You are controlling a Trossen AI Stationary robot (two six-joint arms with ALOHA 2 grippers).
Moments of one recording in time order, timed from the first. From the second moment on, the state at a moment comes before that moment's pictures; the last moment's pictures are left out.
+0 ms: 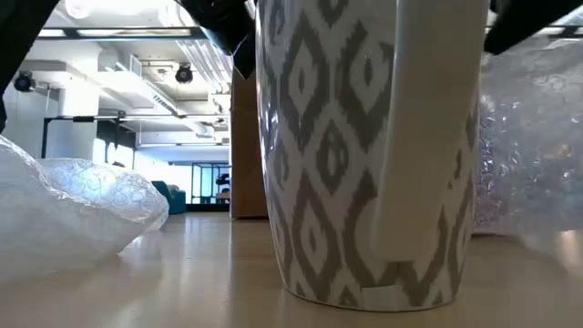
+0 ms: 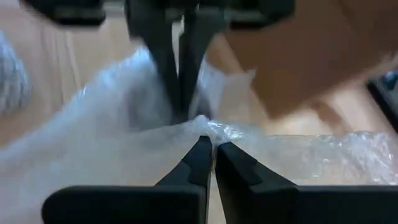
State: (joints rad) left arm -0.12 2.05 1.37 0.23 0.01 0.07; right arm 0.67 1.46 1.04 -0.87 0.73 0.81
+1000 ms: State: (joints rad) left arm -0.12 2.04 1.37 0.19 0.02 0.02; right arm 0.56 1.64 0.93 -0.55 0.68 0.73
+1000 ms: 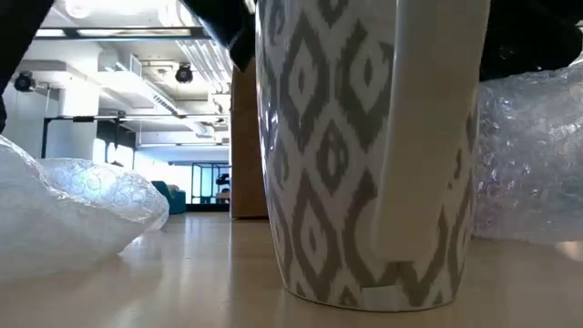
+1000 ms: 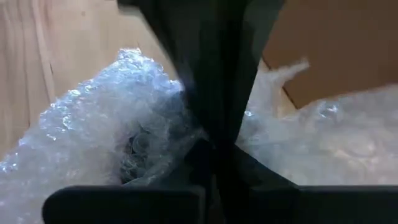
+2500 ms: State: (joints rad) left arm -0.12 2.08 1.37 0.21 0.02 0.01; right arm 0.59 1.55 1.07 -0.92 0.63 0.82
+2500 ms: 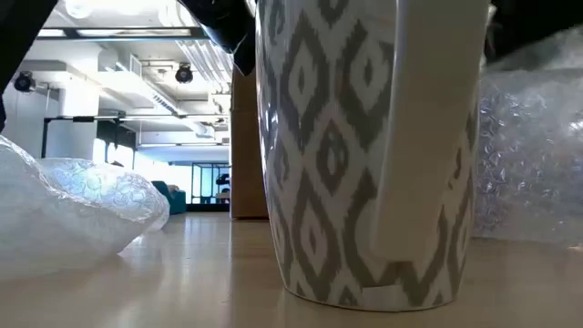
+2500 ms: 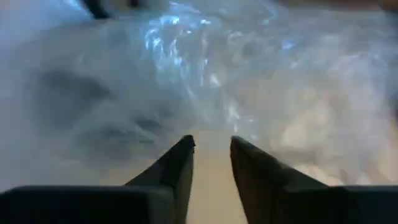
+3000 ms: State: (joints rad) left arm -0.14 1.98 1.36 0.14 0.01 0.02; right arm 0.53 1.64 1.02 -0.75 0.52 0.73
